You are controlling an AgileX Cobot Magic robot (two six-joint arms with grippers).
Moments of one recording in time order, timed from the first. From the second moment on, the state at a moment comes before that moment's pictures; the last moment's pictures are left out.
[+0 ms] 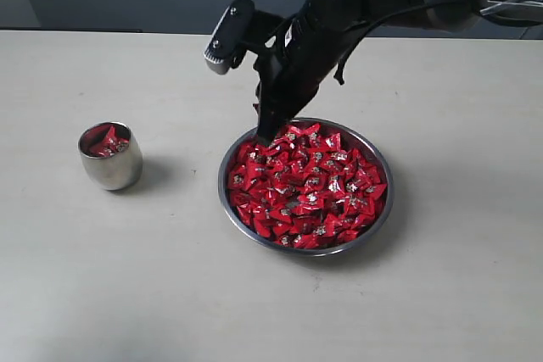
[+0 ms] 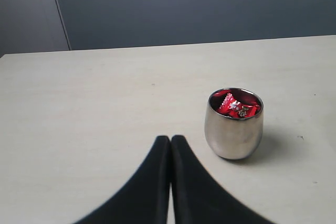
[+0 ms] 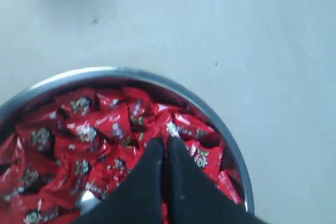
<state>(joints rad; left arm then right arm) 0.09 0.00 0.00 0.04 0.29 -0.02 0.76 1.95 -1.47 0.14 0.69 -0.72</state>
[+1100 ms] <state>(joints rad) 0.09 0.00 0.00 0.04 0.29 -0.02 0.90 2.38 -2.12 0.67 0.83 -0.89</state>
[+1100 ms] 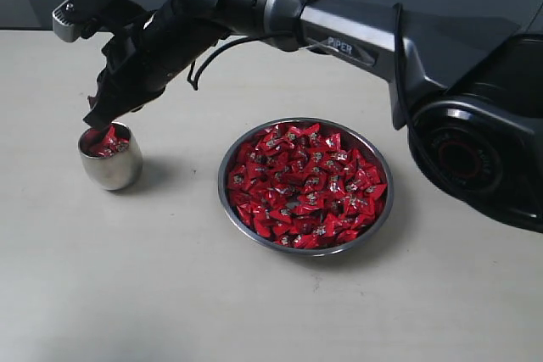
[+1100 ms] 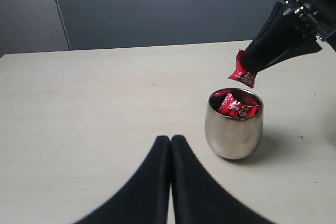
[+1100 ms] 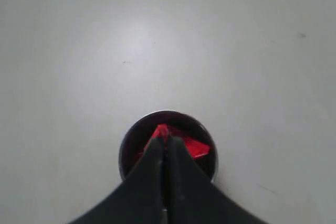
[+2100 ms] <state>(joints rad) 0.09 0.00 0.00 0.04 0.29 -0.02 0.91 2.43 -2.13 0.70 0.79 -0.90</state>
